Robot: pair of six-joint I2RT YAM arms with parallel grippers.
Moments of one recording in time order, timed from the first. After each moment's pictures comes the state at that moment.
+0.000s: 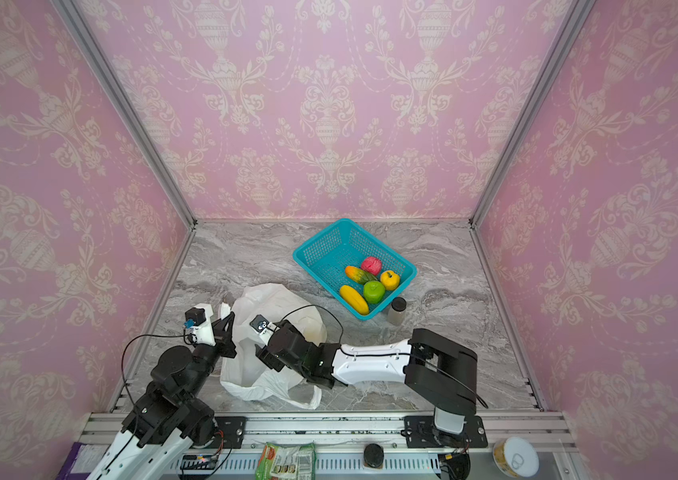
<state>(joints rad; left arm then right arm) -0.49 0.13 0.25 -0.29 -0.28 -0.23 1.23 1.78 1.03 0.24 0.37 0.07</state>
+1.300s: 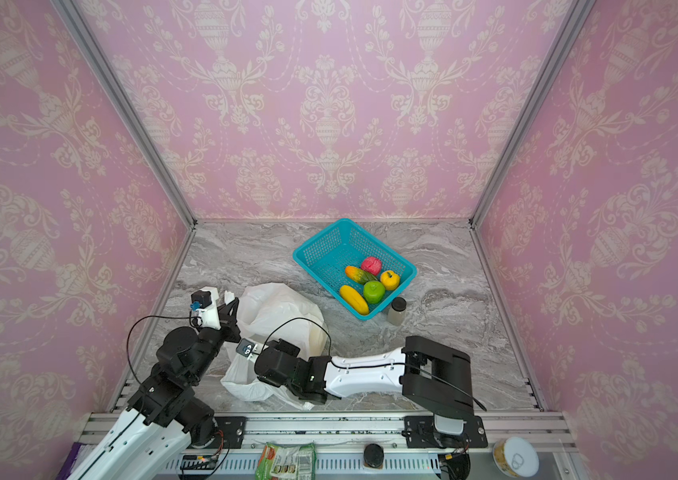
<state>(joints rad) -0.48 0.41 0.39 -0.10 -0.21 -0.20 1.34 1.79 1.07 0.10 0.45 -0.08</state>
